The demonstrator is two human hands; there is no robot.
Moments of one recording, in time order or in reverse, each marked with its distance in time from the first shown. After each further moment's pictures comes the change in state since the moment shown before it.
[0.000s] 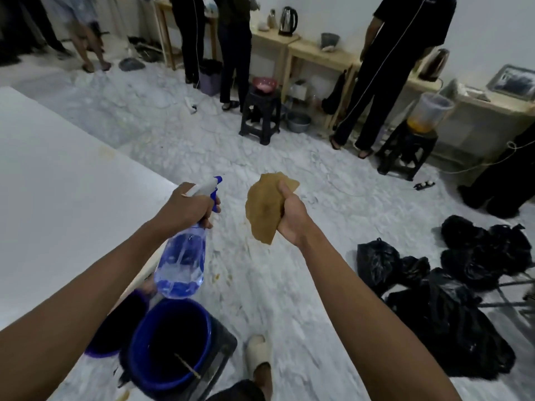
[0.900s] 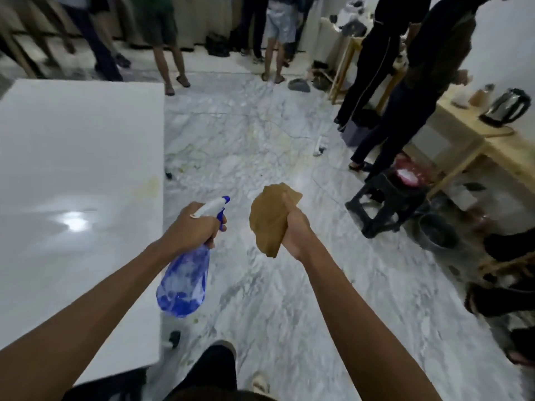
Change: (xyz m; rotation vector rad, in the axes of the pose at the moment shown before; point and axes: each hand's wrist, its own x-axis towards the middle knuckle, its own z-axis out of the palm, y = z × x) left_hand 0.448 0.106 -0.048 -0.211 0.591 -0.307; right_hand 0.556 -0.209 0.164 -0.464 -0.662 0.282
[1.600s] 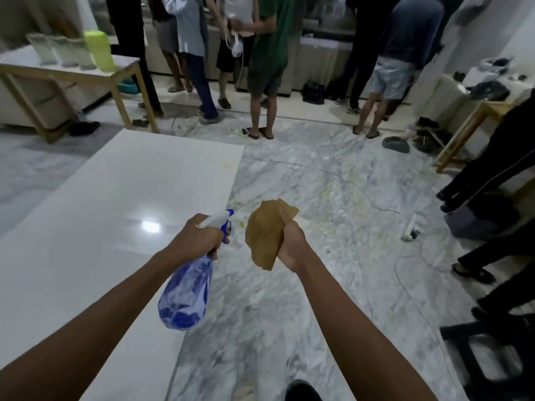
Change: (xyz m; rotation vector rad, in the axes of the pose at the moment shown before) left_hand 0.343 0.089 -0.181 -0.086 0.318 -0.128; right_hand 0.439 -0.143 0.174 0.030 -0.283 0.187
